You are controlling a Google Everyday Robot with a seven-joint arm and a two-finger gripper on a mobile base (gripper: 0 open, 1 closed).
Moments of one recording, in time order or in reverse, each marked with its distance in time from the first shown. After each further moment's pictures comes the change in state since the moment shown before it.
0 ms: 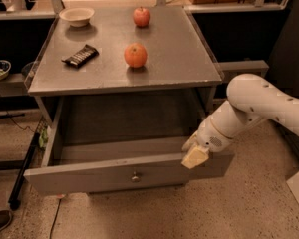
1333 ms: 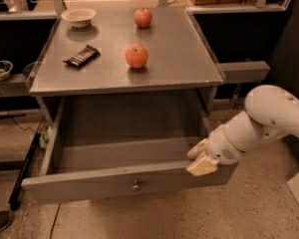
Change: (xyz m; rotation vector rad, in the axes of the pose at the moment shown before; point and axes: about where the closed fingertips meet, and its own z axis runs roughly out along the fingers) arm 0.012 0.036 -0.009 -0.014 -0.078 -0.008
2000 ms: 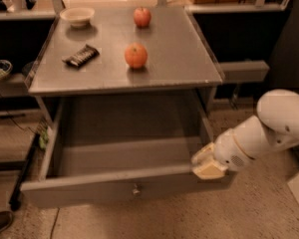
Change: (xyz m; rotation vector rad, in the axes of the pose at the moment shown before) arm 0.013 0.015 -0.011 0.005 -0.029 0.005
